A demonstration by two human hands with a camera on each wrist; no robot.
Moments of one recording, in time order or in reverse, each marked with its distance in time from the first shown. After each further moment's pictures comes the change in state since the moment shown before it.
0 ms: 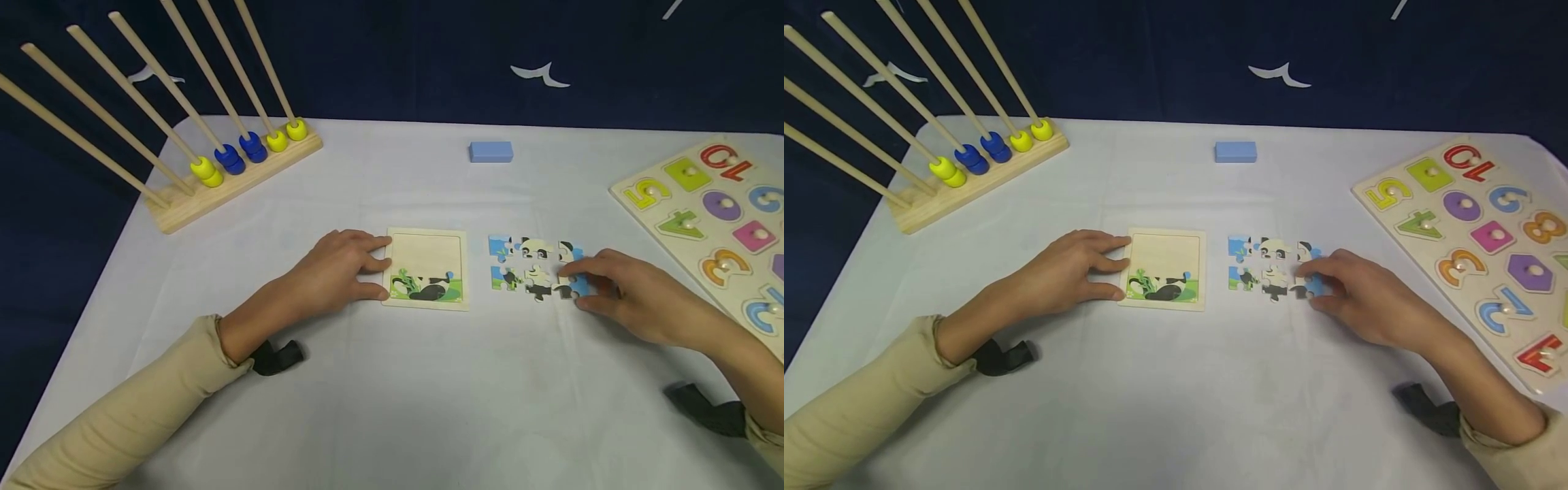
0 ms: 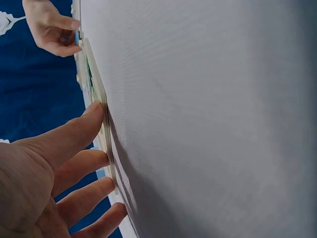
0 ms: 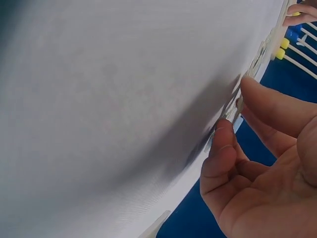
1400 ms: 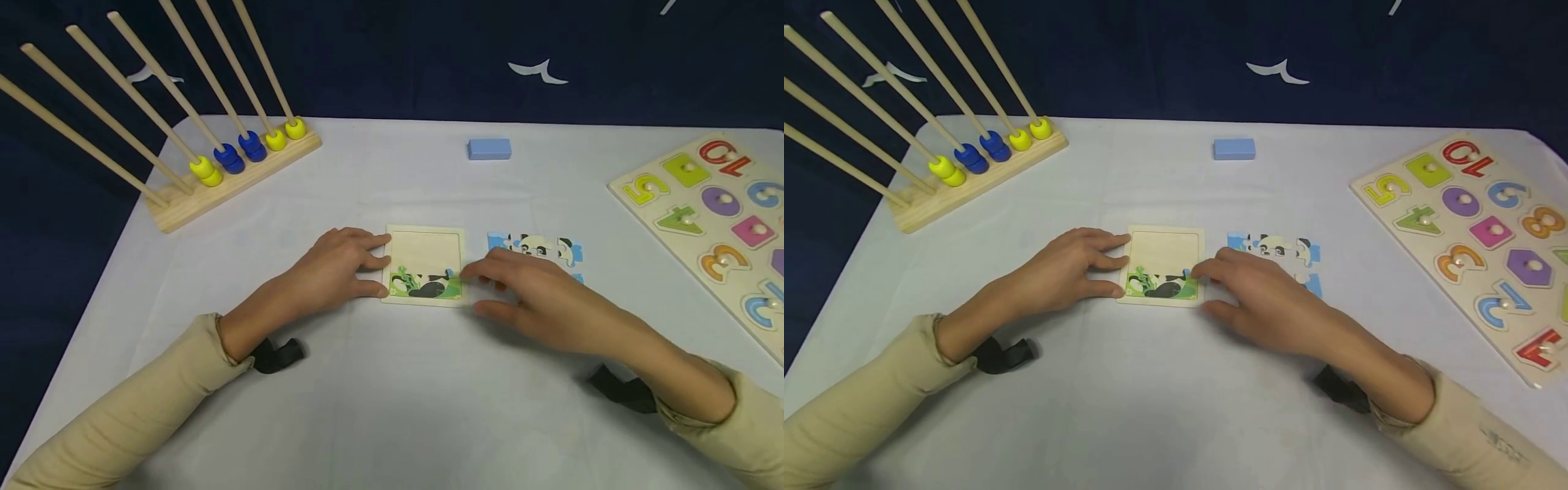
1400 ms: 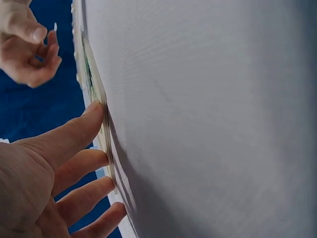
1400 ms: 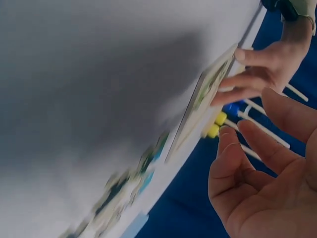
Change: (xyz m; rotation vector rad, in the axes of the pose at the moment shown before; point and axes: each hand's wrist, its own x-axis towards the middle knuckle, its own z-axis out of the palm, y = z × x) left_hand 0.001 0.000 0.001 0.000 0.010 0.013; right_hand 0.047 -0.107 0.006 0.142 -0.070 -0.198
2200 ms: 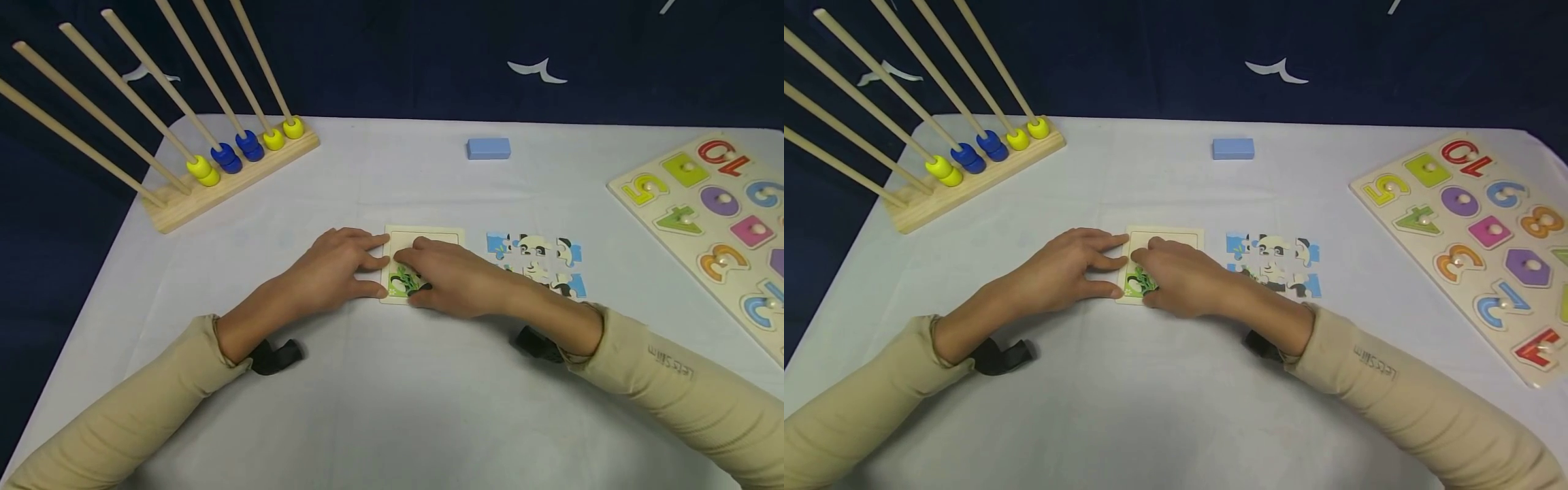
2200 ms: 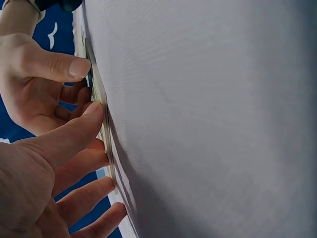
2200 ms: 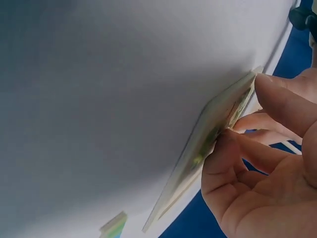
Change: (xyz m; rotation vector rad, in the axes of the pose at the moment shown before) left_hand 0.002 -0.003 0.000 0.005 -0.017 0.007; right_hand 0.083 -0.021 0.027 -0.030 -0.304 0.086
